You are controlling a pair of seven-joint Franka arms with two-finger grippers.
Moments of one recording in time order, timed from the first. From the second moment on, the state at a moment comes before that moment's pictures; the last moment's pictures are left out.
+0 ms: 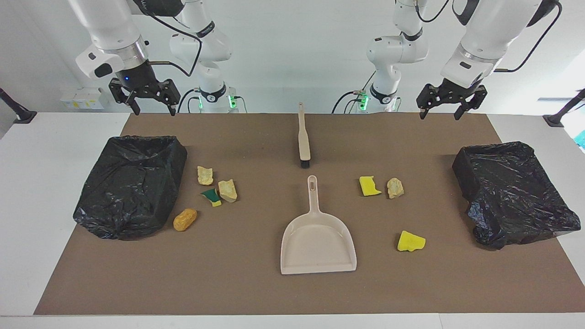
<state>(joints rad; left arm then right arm) -0.02 -0.06 -0.15 -1.61 0.00 1.52 -0.06 -0.06 -0.07 0.07 -1.62 -0.02 1.53 0.04</state>
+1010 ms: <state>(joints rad) -0.02 -0.06 -0.17 -1.62 0.00 1.52 -0.06 -0.05 -0.03 0.08 -1.63 -0.02 1.54 0.03</state>
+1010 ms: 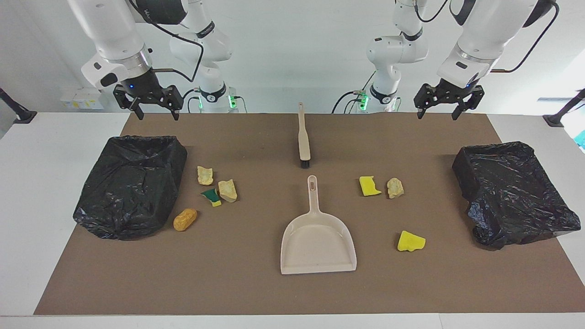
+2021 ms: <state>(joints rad) -0.29 -0.08 -0.18 -1.91 -0.06 1.71 -0.25 0.07 0.20 0.13 -1.59 0.08 1.84 0.10</state>
